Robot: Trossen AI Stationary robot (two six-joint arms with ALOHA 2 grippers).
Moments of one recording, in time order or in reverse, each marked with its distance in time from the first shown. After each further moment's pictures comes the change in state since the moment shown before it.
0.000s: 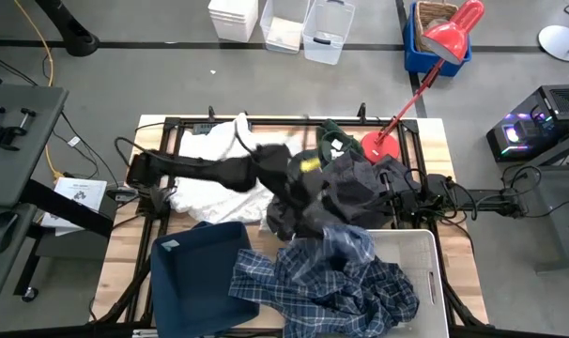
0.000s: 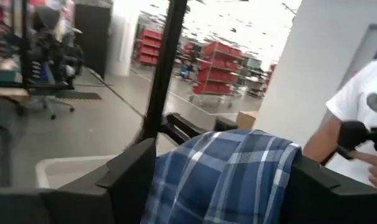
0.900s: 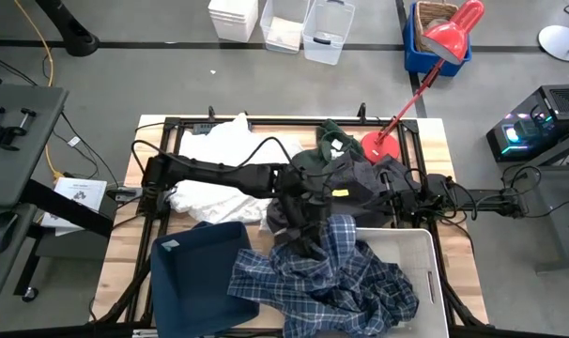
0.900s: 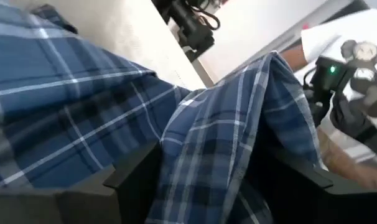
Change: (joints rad) left arm 0.005 0.146 -0.002 -0.452 0.363 -0.069; right arm -0.001 0.000 0.000 0.000 0.006 0.000
